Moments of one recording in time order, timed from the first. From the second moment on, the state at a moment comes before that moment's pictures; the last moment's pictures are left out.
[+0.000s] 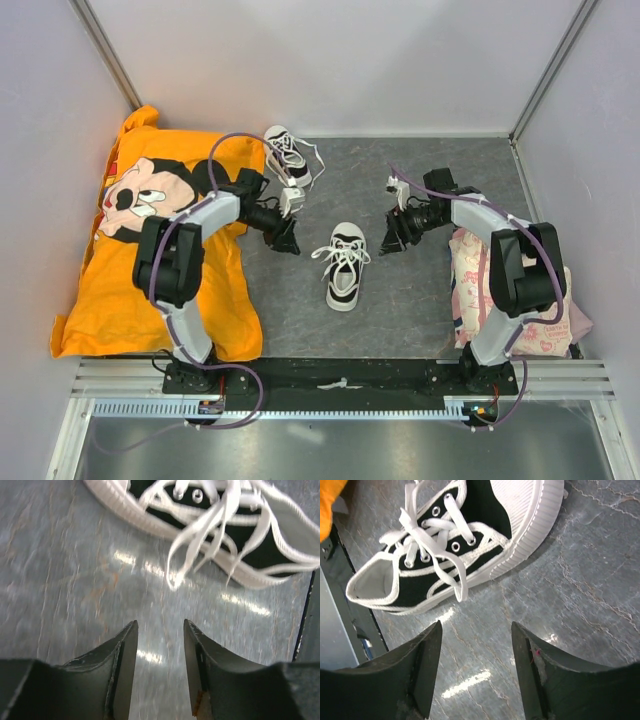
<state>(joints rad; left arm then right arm) -0.27 1.89 1.27 -0.66 0.88 0.69 0.17 1.76 1.17 -0.63 -0.86 -0.40</state>
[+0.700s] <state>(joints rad) -0.46 1.78 1.17 -0.45 0.87 0.75 0.26 1.80 1.15 -0.46 -0.82 -0.11</state>
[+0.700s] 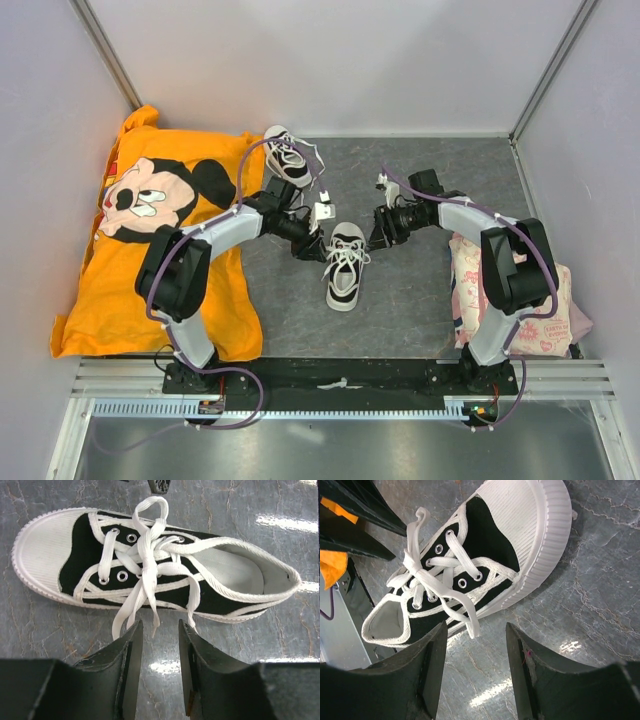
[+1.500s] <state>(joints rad) -0.49 1.81 1.21 -0.46 0.77 0.74 0.27 1.82 1.15 -0.43 -0.80 -0.09</state>
